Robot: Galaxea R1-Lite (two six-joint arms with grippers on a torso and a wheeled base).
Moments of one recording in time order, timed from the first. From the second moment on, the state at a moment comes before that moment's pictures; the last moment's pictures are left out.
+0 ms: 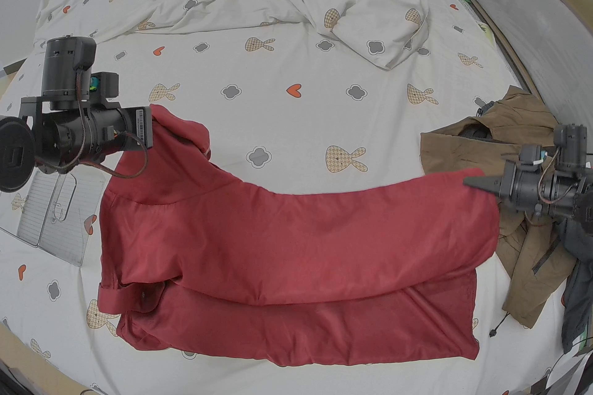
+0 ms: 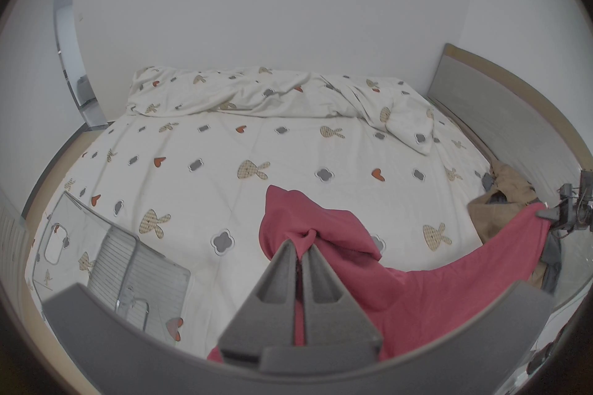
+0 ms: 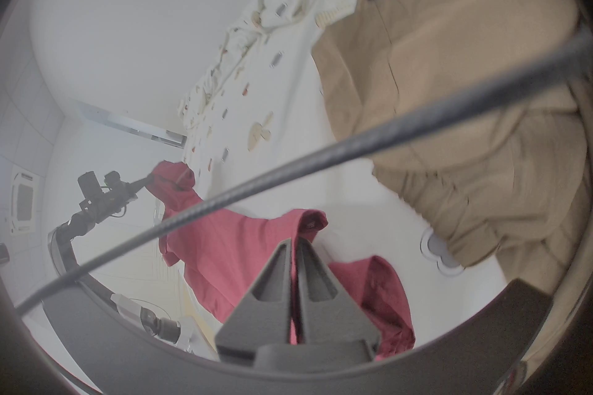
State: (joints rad) left arm -0.27 1.63 -1.19 -0.07 0.17 -0.09; right arm 0.02 1.64 -0.75 -0.45 0.62 0.44
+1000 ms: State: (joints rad) left arm -0.15 1.90 -1.79 0.01 0.19 -0.02; right arm 0.06 1.83 -1.35 -0.36 0.52 0.52
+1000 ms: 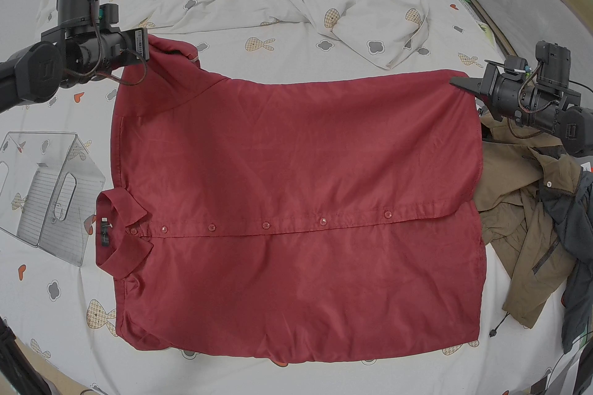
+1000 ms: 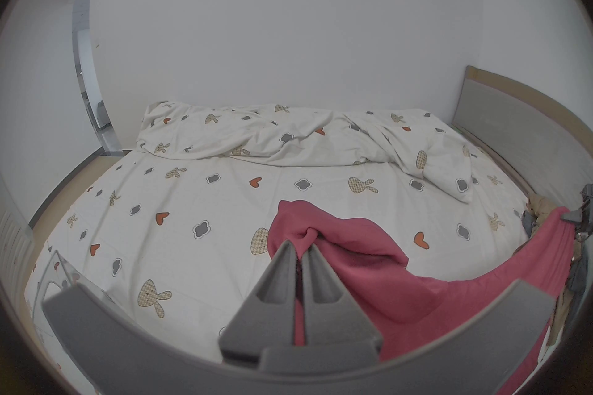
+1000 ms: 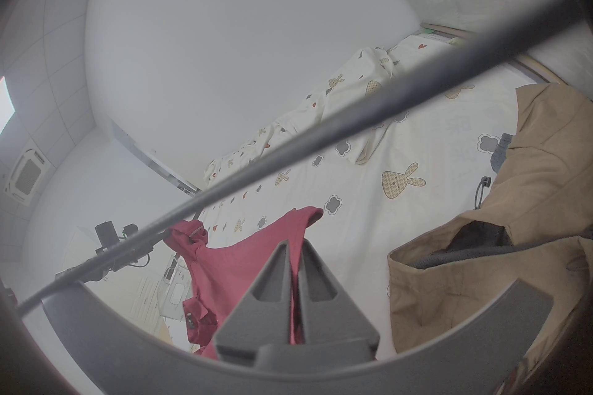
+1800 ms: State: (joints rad) left arm -0.19 2.10 -1.93 0.06 0.20 0.00; right arm 0.05 1.90 -1.37 -0.36 0.52 0.51
